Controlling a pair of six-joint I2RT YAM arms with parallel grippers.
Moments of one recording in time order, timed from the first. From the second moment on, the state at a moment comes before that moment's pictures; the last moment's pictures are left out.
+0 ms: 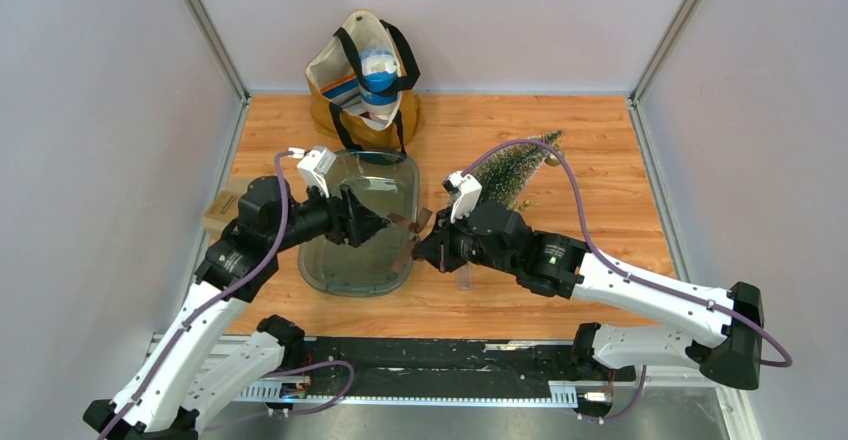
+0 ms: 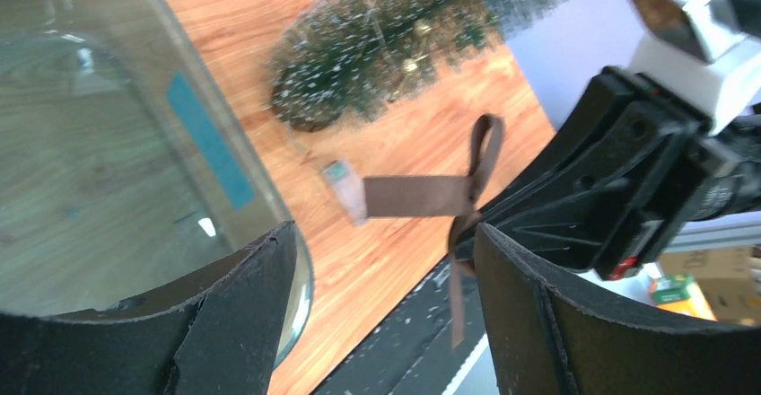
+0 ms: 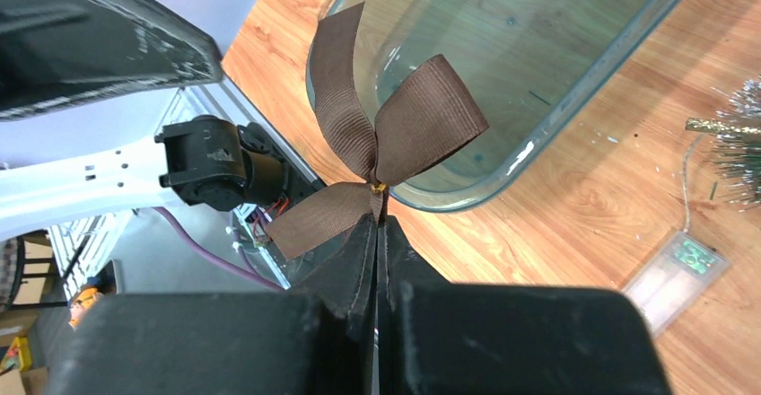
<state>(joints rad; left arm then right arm) -0.48 0.73 0.91 -0.52 0.40 -0.47 1.14 1.12 0.99 -0.27 0.08 0.67</state>
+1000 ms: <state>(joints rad) -0.48 0.76 0.65 -0.11 0.61 -0.92 1.14 1.09 0.98 -0.30 0.16 0.65</state>
